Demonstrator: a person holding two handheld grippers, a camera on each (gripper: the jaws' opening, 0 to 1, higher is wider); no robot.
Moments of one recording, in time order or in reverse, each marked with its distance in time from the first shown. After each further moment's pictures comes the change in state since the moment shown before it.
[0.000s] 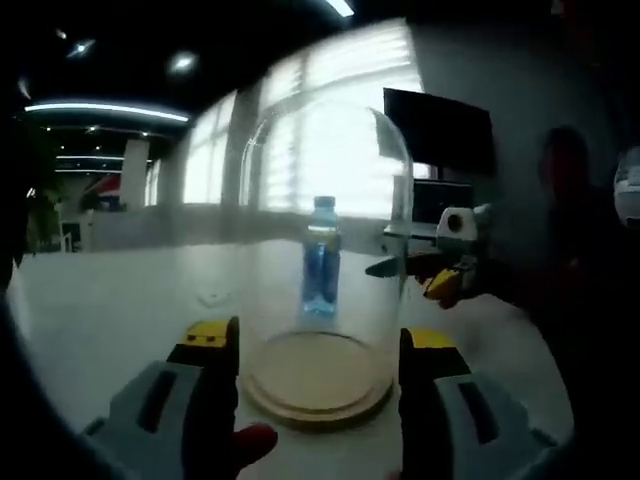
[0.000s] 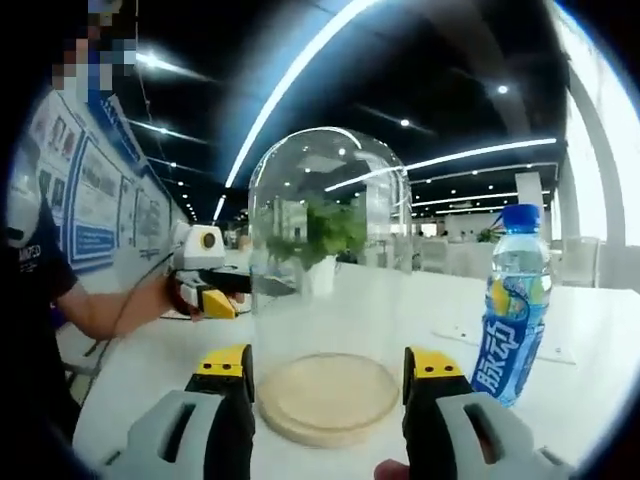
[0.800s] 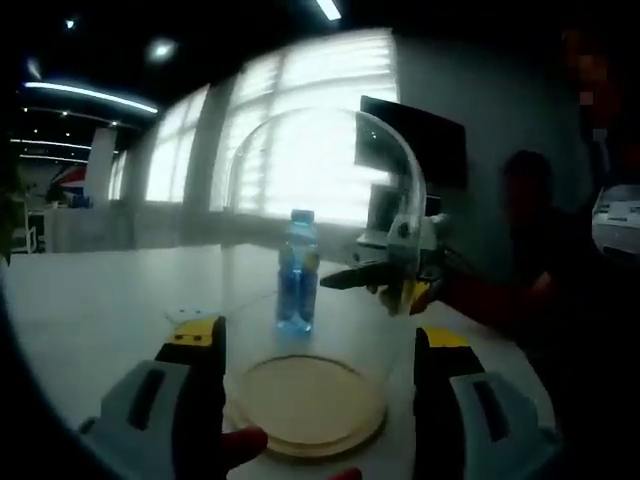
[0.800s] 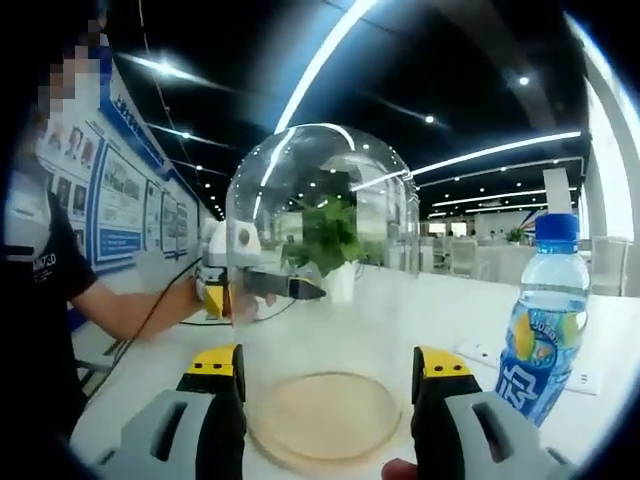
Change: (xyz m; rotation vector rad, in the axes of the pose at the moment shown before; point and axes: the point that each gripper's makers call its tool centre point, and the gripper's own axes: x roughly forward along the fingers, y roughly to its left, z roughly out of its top) left arm 0.026 0.000 0.019 -0.016 -0.001 -0.181; right arm 0.028 -0.009 0.016 0.000 0.002 0.154
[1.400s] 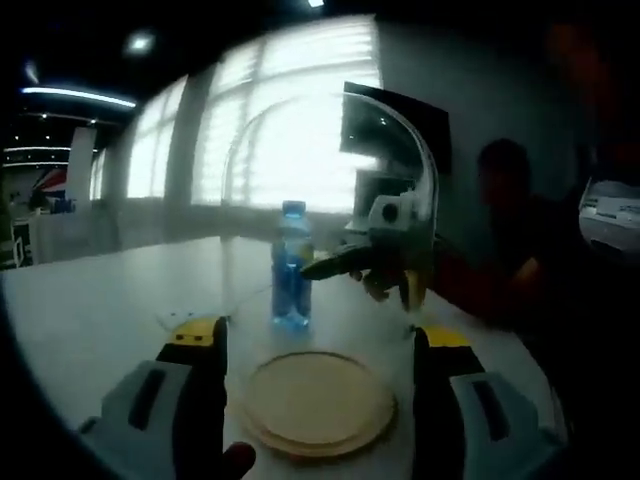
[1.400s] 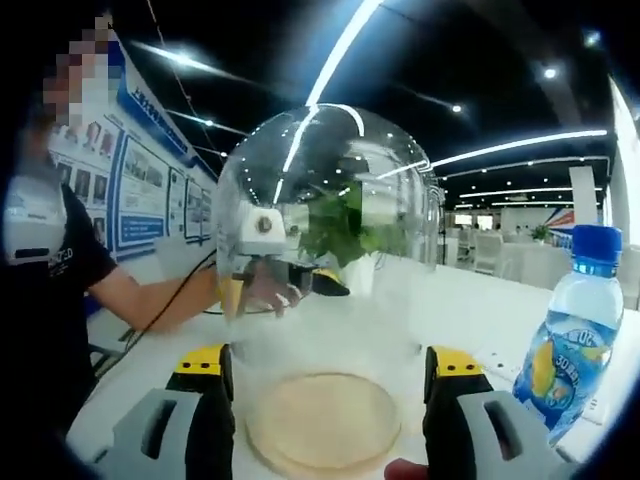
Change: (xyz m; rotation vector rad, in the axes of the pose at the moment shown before) left arm 0.007 0.006 0.001 0.030 0.056 -0.089; right arm 0.016 0.000 0.001 -0.037 0.056 0.111
